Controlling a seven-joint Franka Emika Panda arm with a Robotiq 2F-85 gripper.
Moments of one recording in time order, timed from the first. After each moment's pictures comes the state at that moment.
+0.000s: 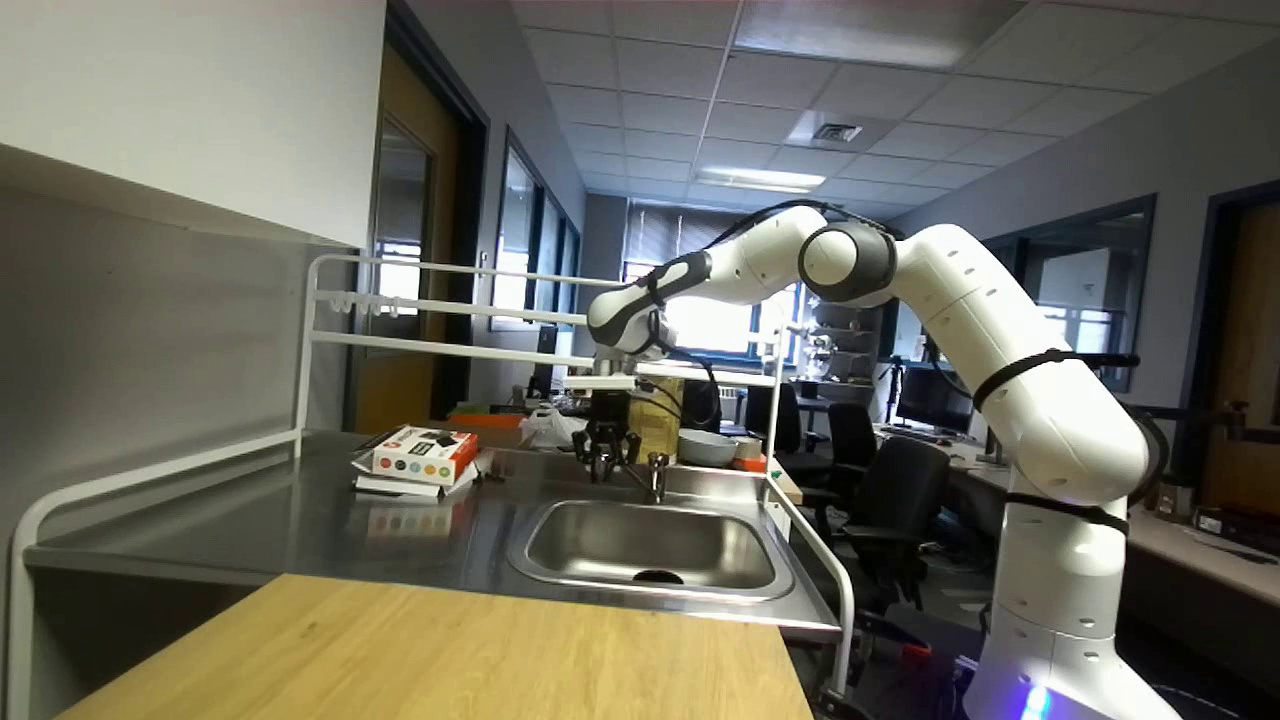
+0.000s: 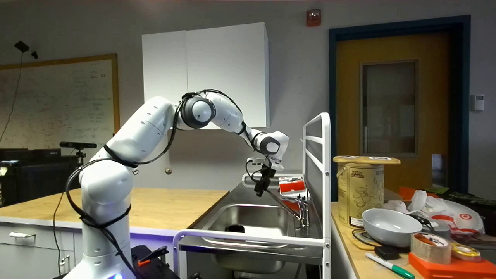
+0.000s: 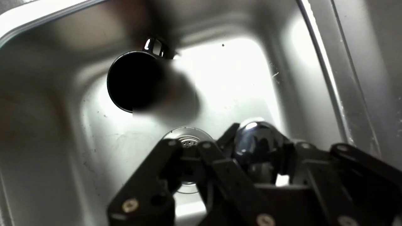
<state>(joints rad) -0.07 0.66 -0.07 -1.42 0.32 1.82 1.06</state>
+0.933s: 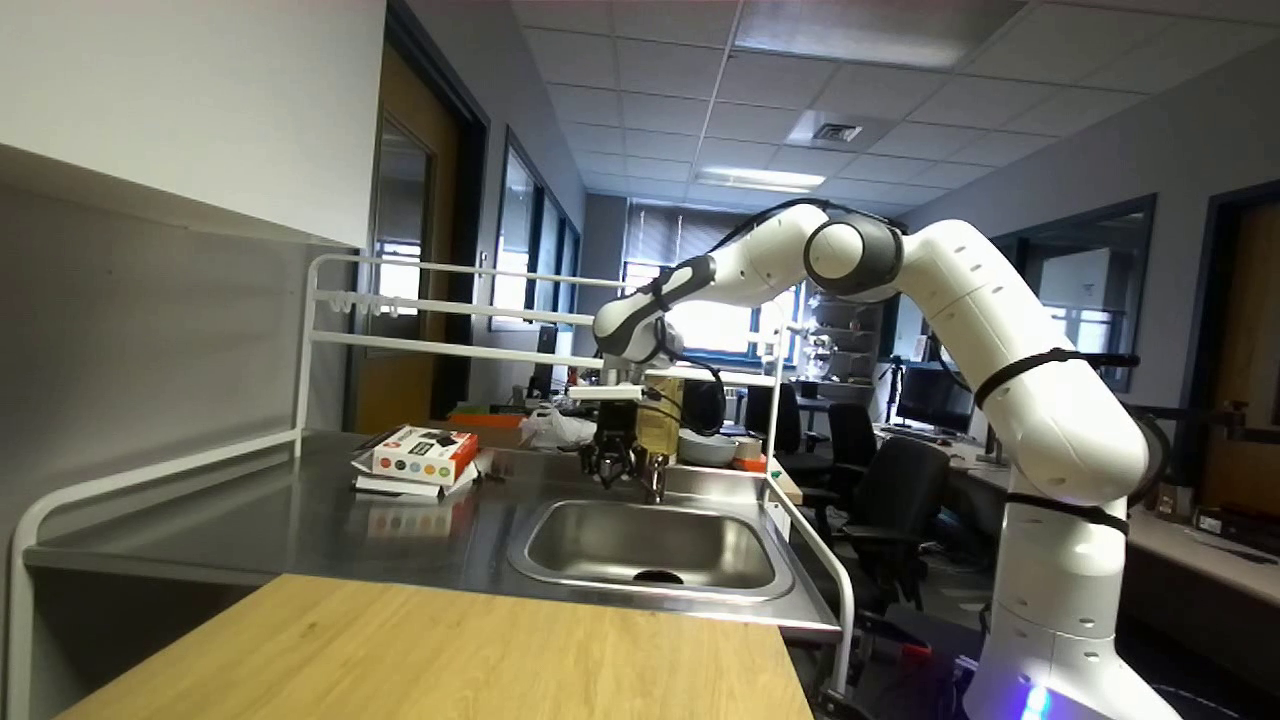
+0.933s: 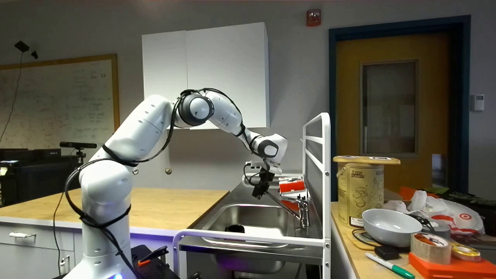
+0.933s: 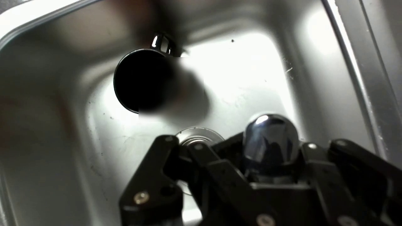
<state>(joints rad) -0.07 0.63 -0.07 -1.52 0.32 1.88 1.06</state>
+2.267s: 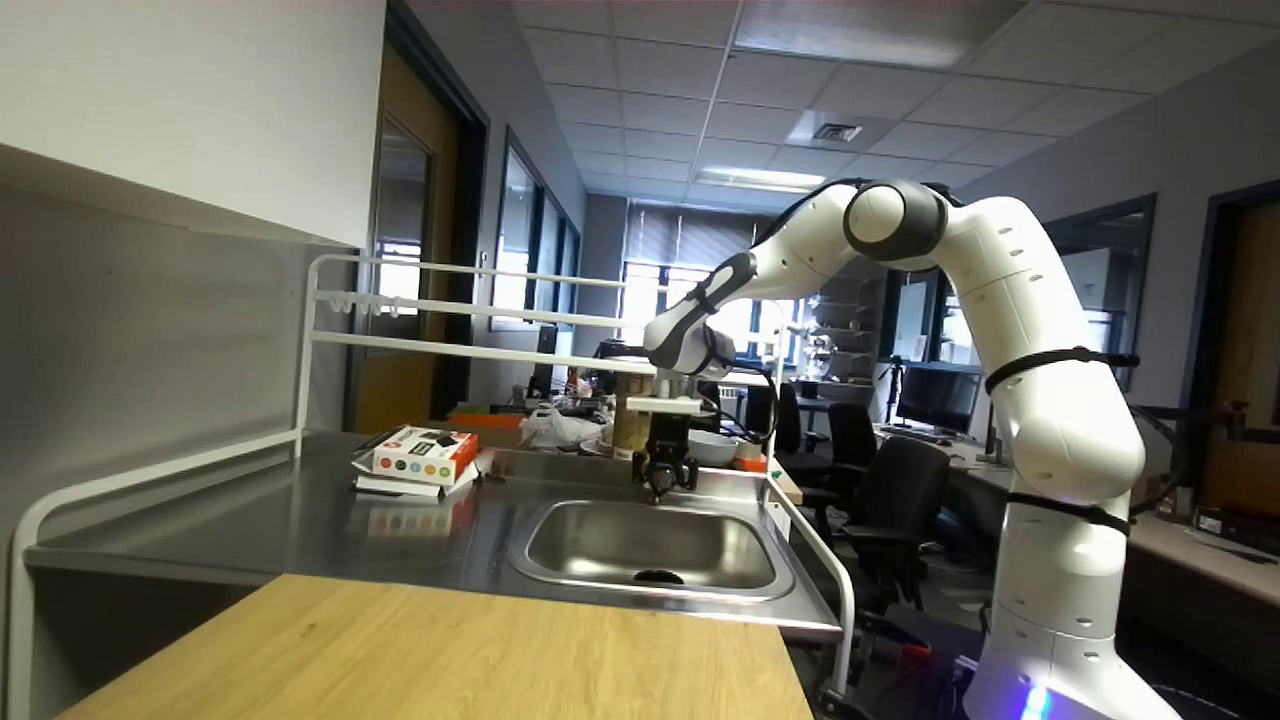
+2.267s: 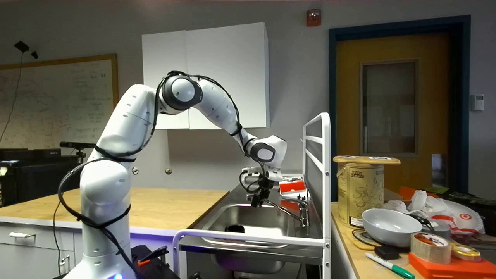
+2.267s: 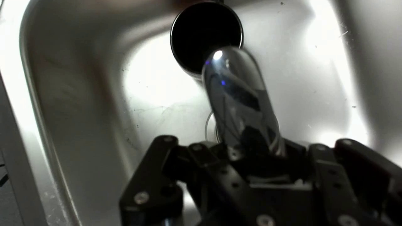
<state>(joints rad) -0.12 0.42 -0.13 -1.90 0.32 2.09 0.89</state>
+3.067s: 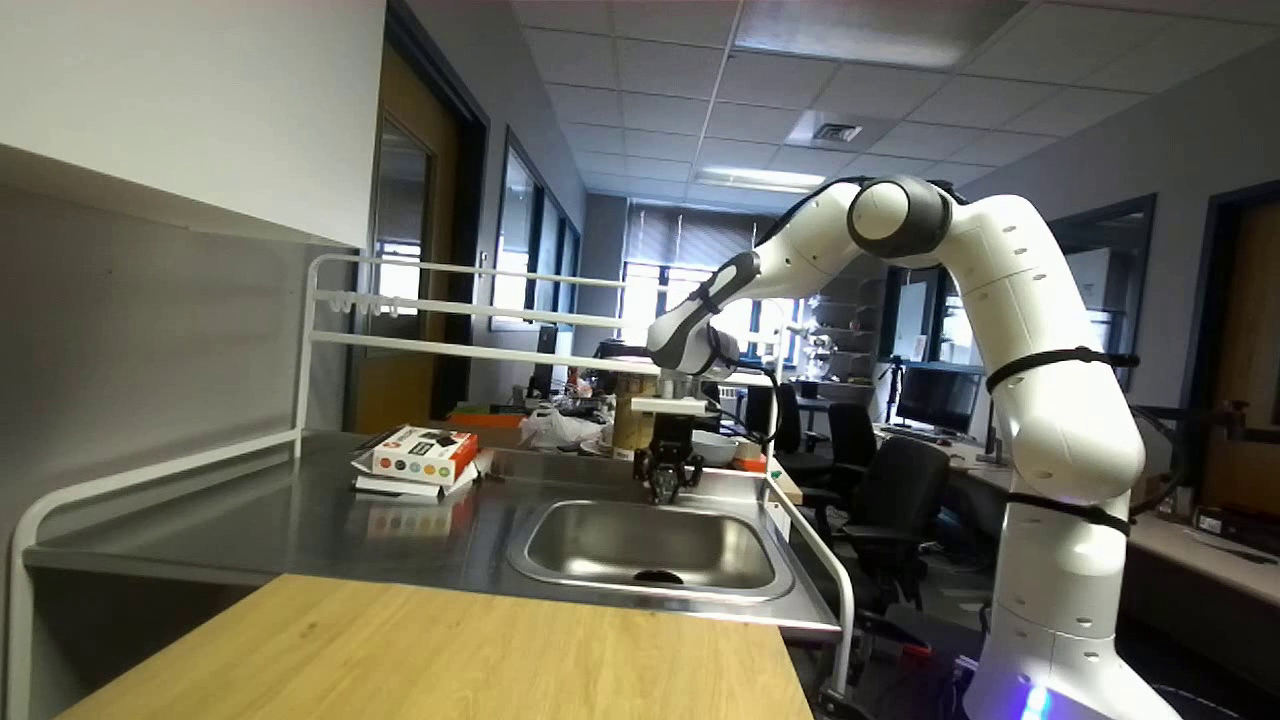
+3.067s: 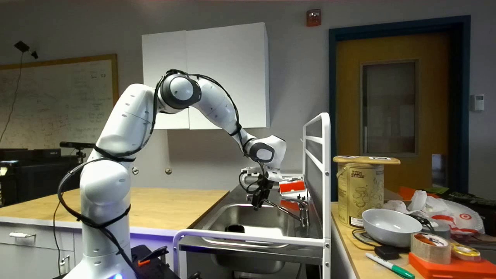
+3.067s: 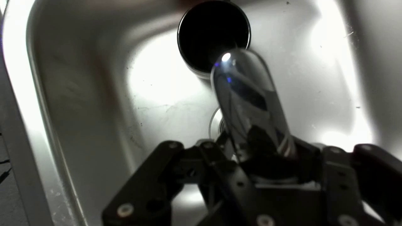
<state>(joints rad) -0.12 0.40 -0.13 -1.92 0.32 2.10 0.87</state>
